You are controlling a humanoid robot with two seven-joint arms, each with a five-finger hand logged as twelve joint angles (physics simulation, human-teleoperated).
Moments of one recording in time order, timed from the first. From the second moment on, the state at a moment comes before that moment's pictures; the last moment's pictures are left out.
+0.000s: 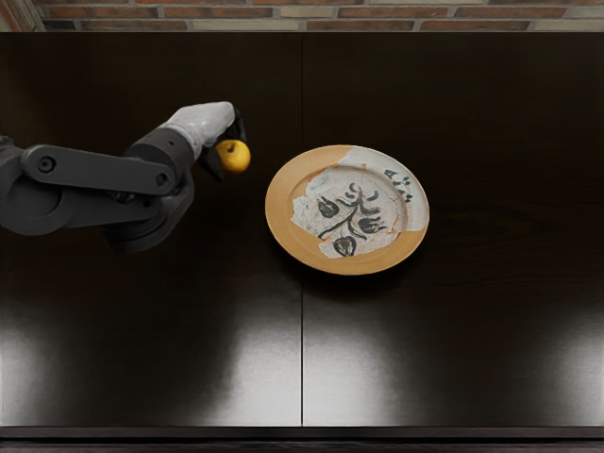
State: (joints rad) left arm -1.72 0.32 0.56 -1.49 0.67 0.55 0.55; right arm -0.07 0.00 -0.06 0.12 0.05 0.06 -0.10
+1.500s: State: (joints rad) left arm -1.67 0.00 0.47 -1.33 0.63 0.55 0.56; right arm -0.07 0.00 -0.06 0.12 0.05 0.06 -0.10
